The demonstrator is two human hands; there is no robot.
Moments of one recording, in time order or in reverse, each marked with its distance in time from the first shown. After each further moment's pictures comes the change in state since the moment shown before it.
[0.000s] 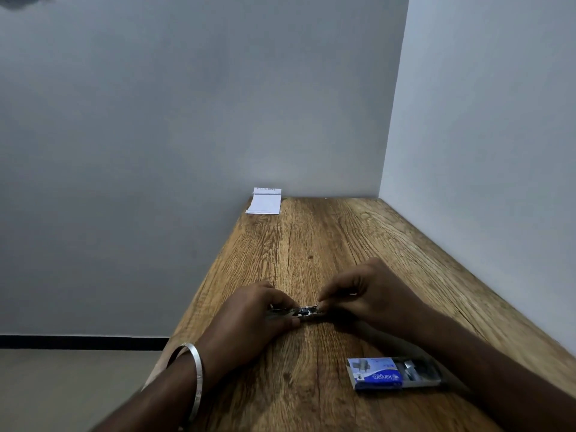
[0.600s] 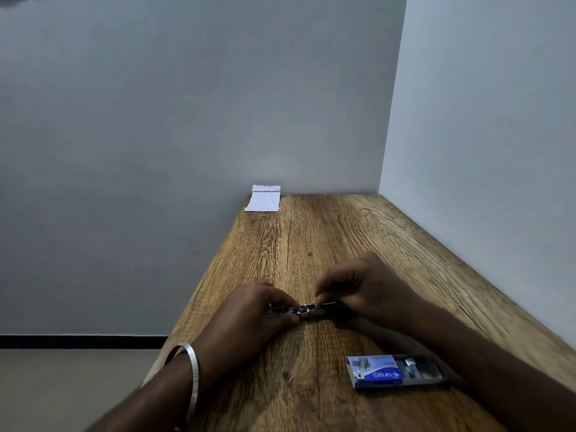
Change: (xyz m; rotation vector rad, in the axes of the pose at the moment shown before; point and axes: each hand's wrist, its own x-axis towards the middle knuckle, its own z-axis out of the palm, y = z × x) left_hand 0.001 -0.002 0.001 -0.015 -0.026 -0.002; right_hand 0.007 0.003 0.003 -0.010 0.007 -0.035
